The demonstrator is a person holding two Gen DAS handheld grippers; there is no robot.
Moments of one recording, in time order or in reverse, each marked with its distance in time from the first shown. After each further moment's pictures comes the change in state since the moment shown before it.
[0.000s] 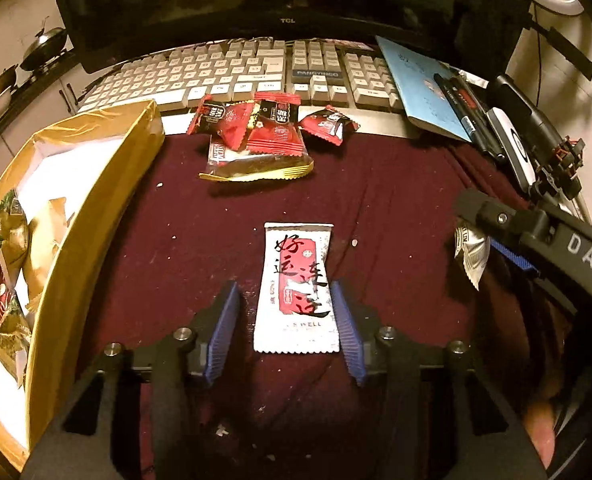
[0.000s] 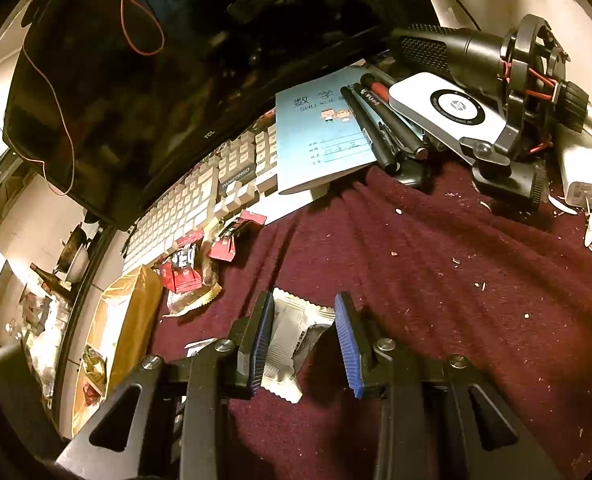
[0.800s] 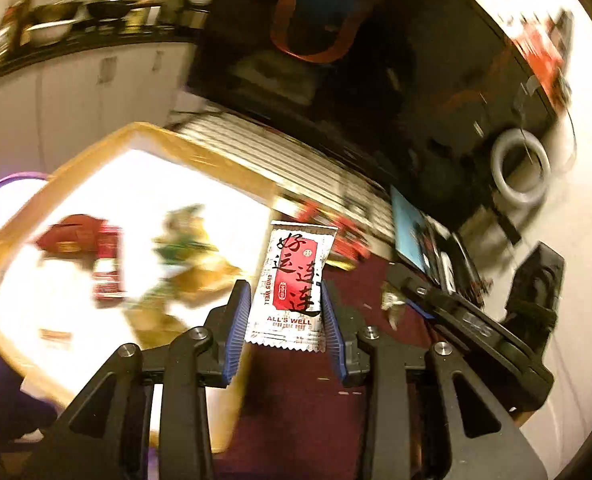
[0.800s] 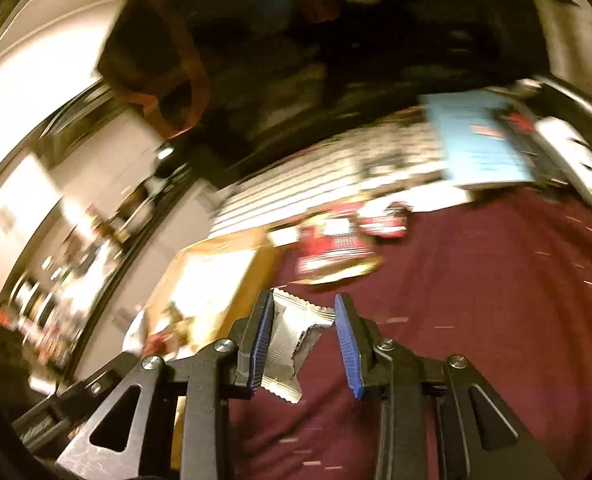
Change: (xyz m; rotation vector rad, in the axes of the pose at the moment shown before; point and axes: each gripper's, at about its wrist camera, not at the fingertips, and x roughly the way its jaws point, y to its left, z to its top) left arm -0.123 0.180 -0.029 -0.387 -0.259 -0.272; right arm -0.019 0.116 -0.031 -0.249 0.039 0.251
